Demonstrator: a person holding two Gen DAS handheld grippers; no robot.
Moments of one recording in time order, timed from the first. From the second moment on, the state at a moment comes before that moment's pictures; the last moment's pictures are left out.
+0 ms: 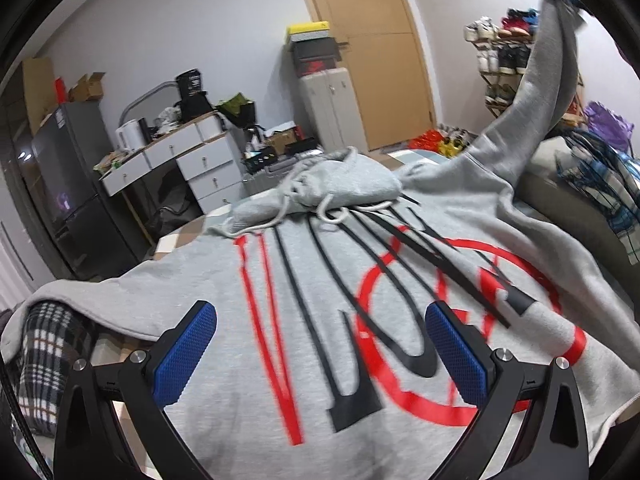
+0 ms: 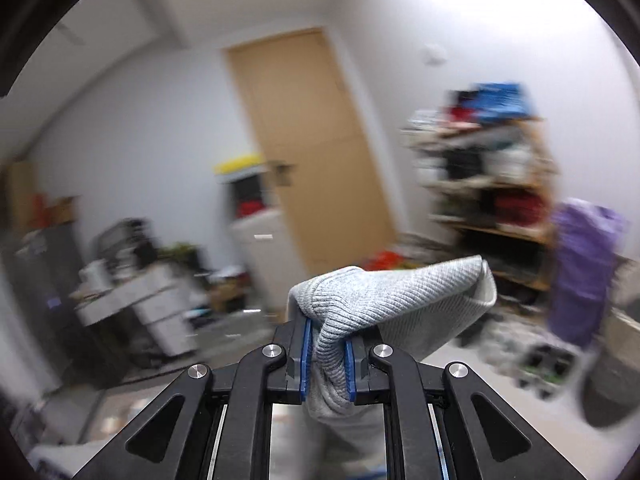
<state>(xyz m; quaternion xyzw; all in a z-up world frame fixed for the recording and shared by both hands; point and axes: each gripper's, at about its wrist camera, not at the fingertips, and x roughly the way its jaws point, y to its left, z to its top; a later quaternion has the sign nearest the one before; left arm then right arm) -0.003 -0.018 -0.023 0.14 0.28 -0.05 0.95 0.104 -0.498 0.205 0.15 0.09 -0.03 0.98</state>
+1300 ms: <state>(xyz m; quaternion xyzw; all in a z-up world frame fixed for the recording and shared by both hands) 0.110 0.091 -0.016 0.00 0.39 -0.03 0.92 0.035 -0.252 -0.057 0.25 0.32 0.30 0.86</state>
